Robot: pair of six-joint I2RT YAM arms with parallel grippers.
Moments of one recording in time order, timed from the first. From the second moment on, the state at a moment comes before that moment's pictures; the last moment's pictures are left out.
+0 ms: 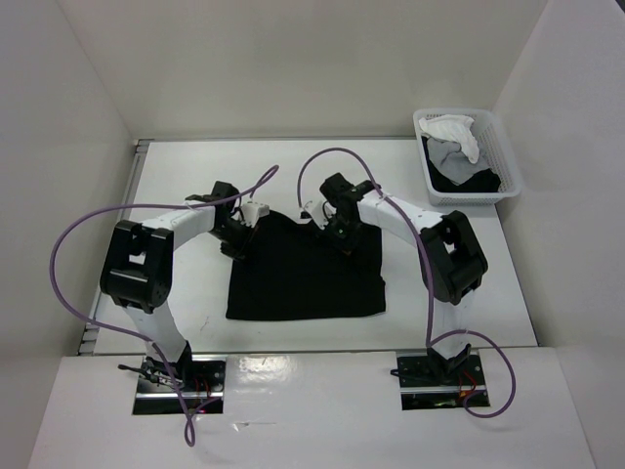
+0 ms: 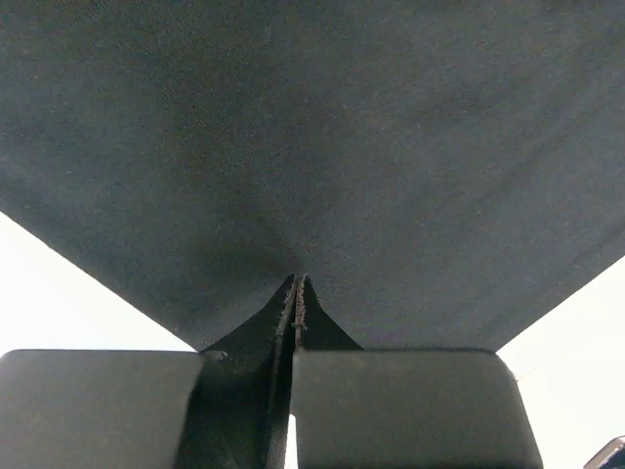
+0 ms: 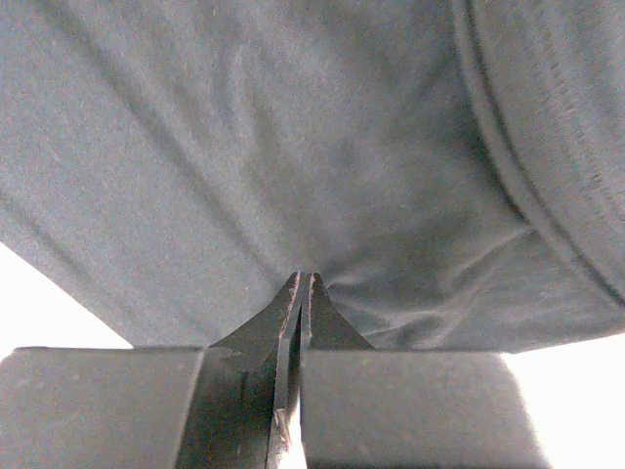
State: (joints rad) left arm -0.21 1.78 1.12 -0.68 0.42 0.20; right arm 0.59 1.90 1.42 -0.86 -0.20 -0.41
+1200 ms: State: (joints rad) left arm -0.21 1.80 1.12 -0.68 0.41 0.20; right arm 0.40 2.15 1.63 -0.72 -0.22 -0.43
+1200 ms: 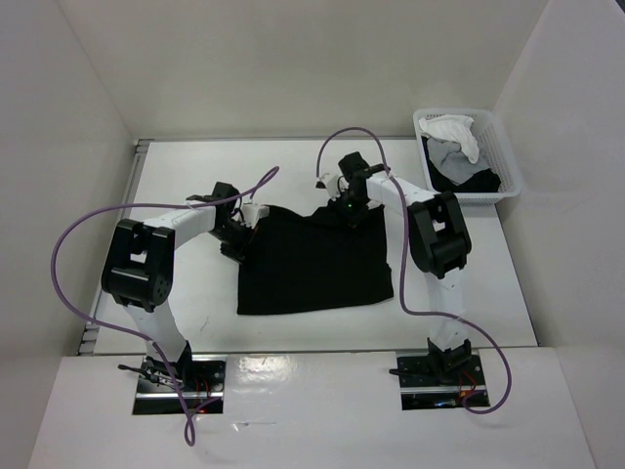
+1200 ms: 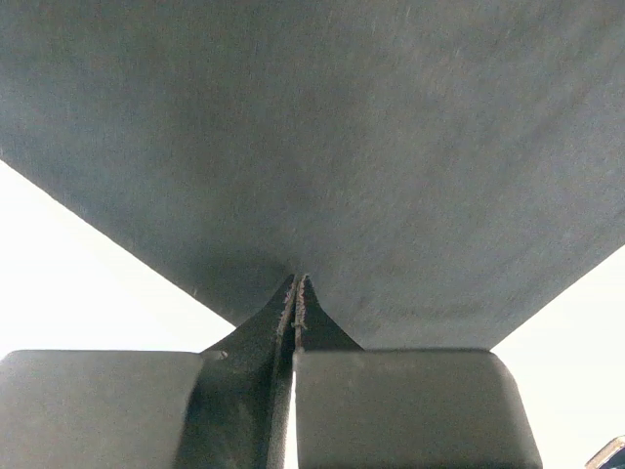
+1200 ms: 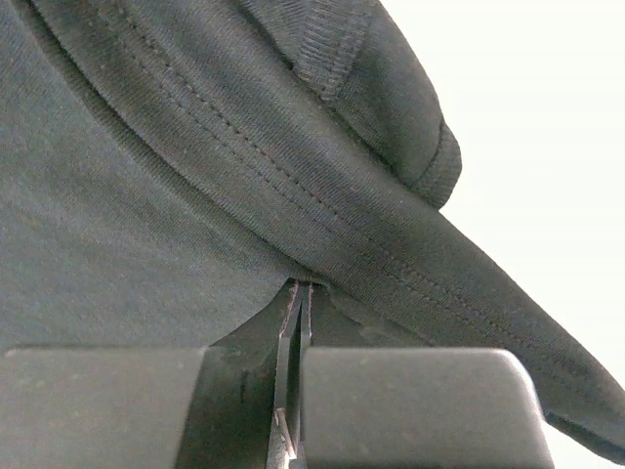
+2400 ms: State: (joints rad) left arm -0.21 1.85 1.15 -0.71 0.41 0.15; right arm 0.38 2.21 1.80 -0.75 -0.29 -0.40
